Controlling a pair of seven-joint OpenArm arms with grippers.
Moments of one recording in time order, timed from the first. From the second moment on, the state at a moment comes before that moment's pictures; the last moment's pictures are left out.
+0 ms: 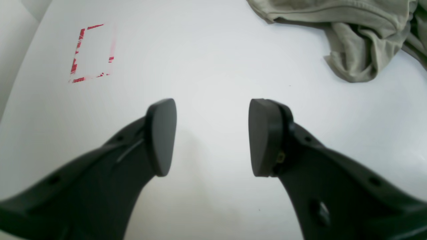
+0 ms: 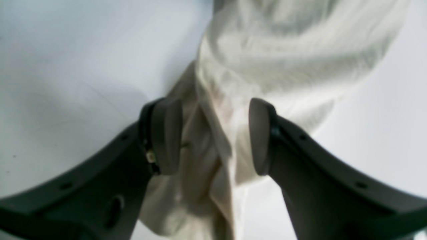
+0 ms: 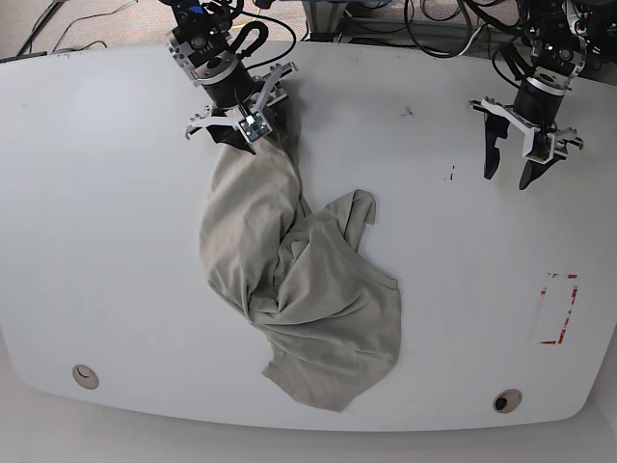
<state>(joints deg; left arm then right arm) 28.2 -8.1 -27.4 108.3 -3.7 -34.1 9.1 -28.5 11.8 -14.0 109.9 -7.1 11.3 -26.4</state>
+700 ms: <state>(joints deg) 28.2 -8.1 -27.4 108.3 -3.7 -34.1 9.1 -25.6 12.0 -13.2 105.5 -7.1 11.4 -26.3</state>
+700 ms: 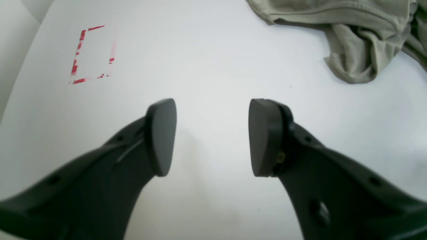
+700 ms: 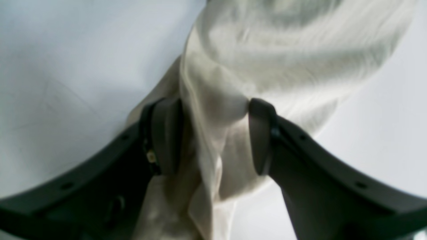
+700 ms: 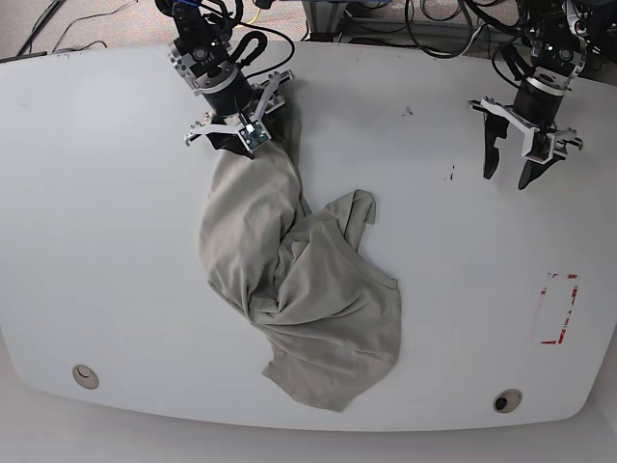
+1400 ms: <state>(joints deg) 26.6 -8.2 -27.4 108.3 -3.7 -34.1 9.4 -23.5 10.8 -9.5 109.0 -7.1 11.4 -26.6</state>
